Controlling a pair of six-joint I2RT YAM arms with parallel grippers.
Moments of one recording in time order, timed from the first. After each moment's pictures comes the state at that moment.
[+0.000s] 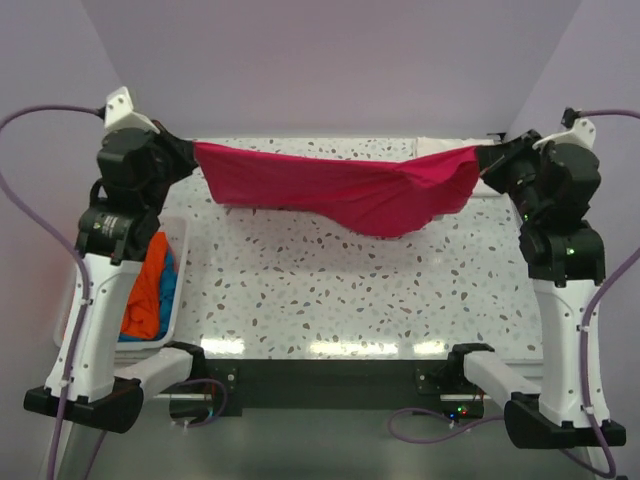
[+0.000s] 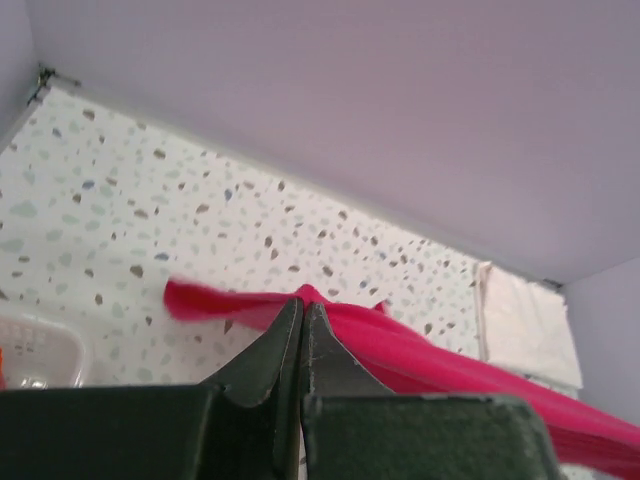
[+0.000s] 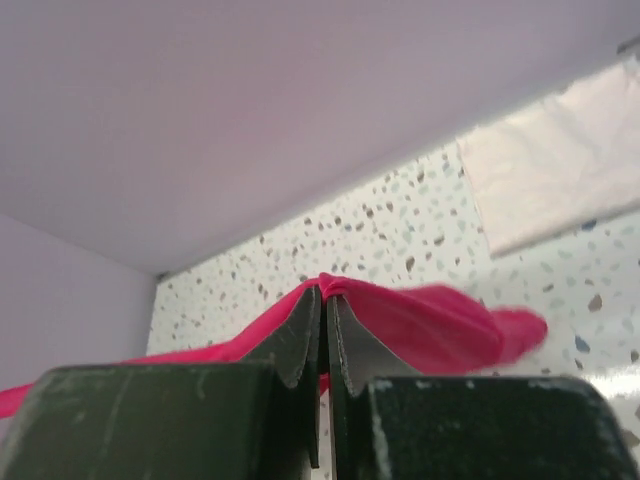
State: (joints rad) left arm -0.21 1.10 1.48 -0.63 -0.25 -0.54; right arm 0.03 1.00 1.46 -0.64 0.02 0.63
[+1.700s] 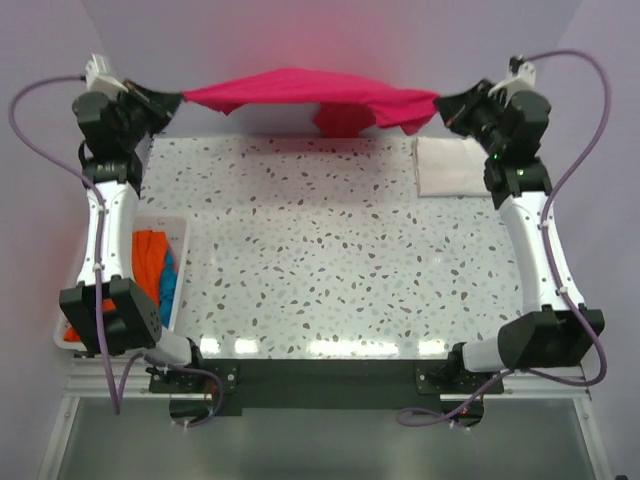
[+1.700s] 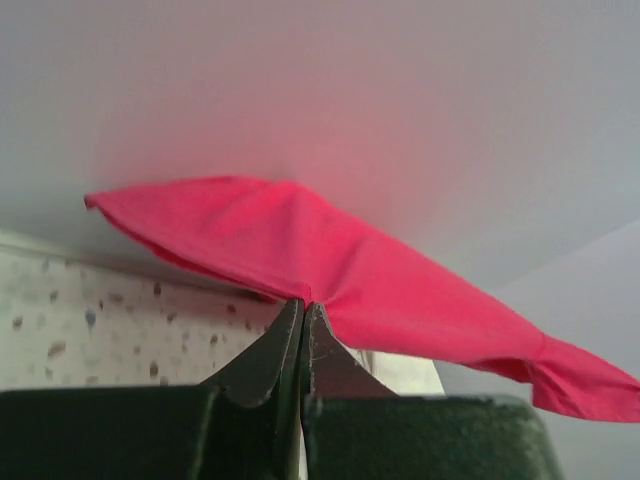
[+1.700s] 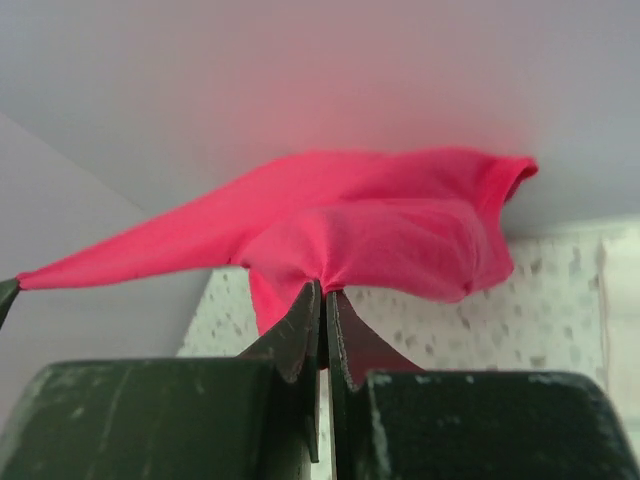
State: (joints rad) left arm 0.23 1.57 1.64 -0.02 0.46 -0.78; right arm 0.02 1.46 1.67 -0.14 -0.27 0.59
